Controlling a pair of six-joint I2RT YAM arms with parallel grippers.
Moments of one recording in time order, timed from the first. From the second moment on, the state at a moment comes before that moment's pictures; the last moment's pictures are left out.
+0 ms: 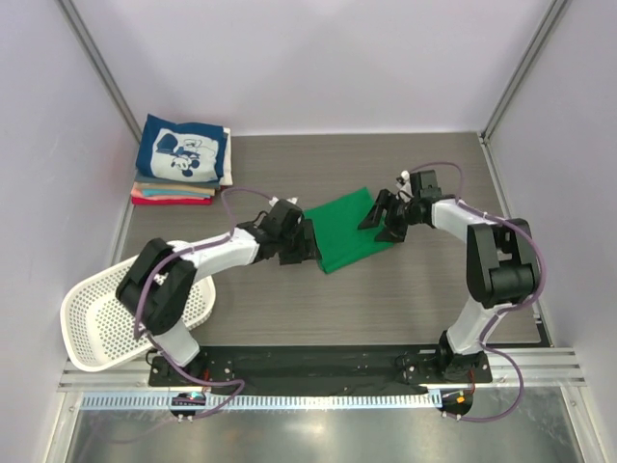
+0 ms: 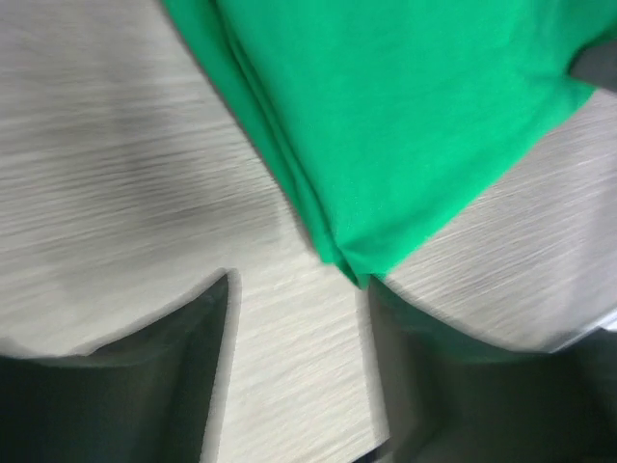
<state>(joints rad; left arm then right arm) -0.69 1.70 0.97 -0.16 0.12 -0.79 0.12 1.76 1.01 -0.27 -0.60 0.56</state>
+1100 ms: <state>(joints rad) -0.44 1.95 1.01 0.34 0.21 -0.89 0.32 1.17 0.81 -0.42 -0.50 0.51</state>
